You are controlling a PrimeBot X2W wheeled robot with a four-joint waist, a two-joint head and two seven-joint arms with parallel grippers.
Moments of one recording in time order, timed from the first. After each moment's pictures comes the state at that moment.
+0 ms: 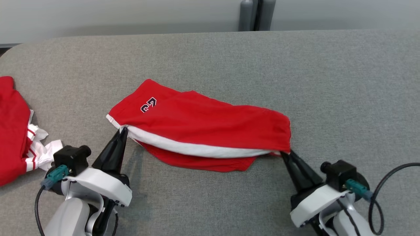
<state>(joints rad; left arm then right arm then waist) -0.27 0.27 -0.30 0.36 -0.54 -0.10 -0.16 -0.24 -0.13 0.39 0.38 0.33 0.13 -0.22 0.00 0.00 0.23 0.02</state>
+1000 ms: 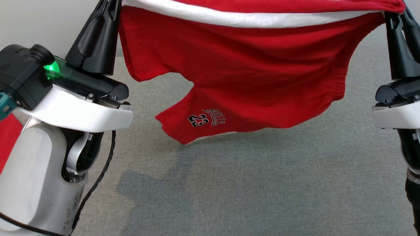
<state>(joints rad) -0.59 0.31 -0.28 -0.19 -0.48 0.01 -0.01 -0.50 -0.23 0.04 -0.18 0.27 0.13 0.04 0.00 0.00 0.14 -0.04</state>
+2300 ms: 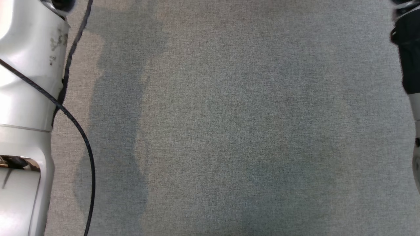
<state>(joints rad) -1.38 0.16 -0.33 0.80 -0.53 -0.12 -0.24 -1.40 -0.13 0.24 0.81 0.46 0.13 -0.21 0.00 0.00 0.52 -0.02</state>
